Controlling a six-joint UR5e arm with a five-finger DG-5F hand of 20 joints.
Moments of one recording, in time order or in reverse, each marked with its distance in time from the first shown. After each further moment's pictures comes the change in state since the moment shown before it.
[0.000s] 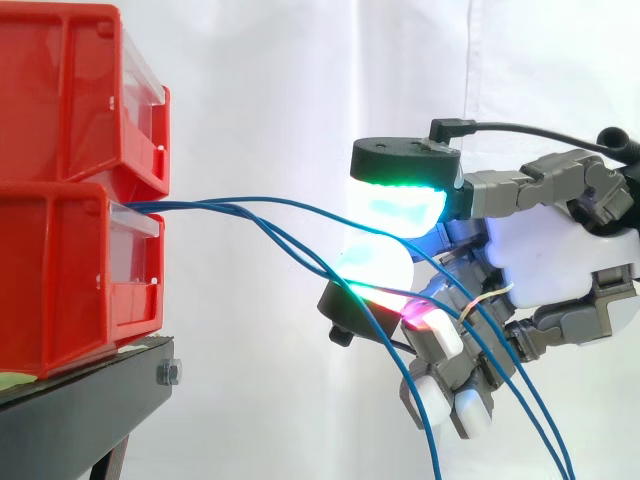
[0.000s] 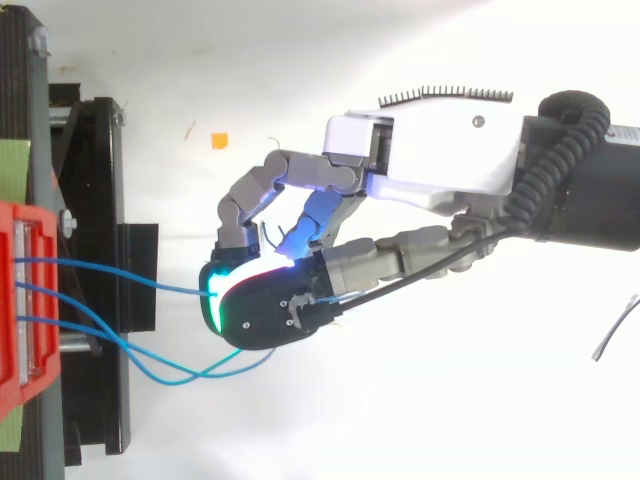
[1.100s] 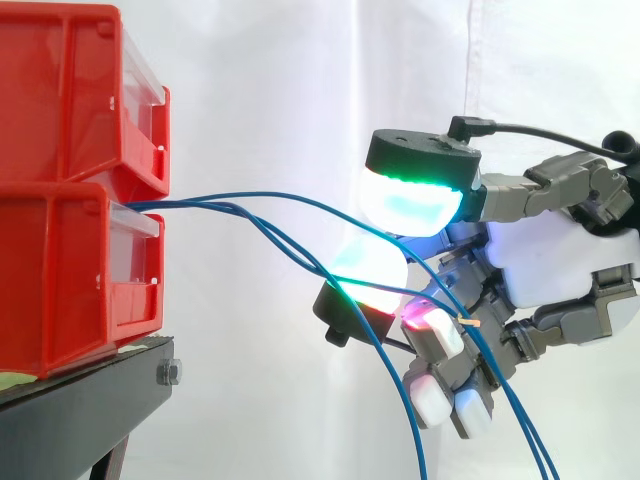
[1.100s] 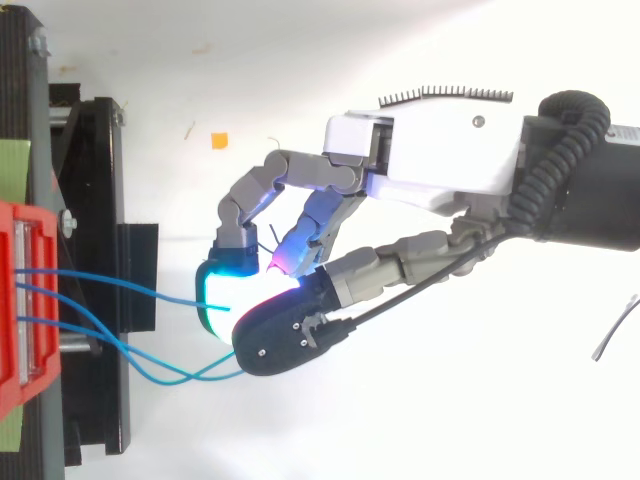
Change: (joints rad) arm 0.000 0.000 0.000 0.000 0.000 0.000
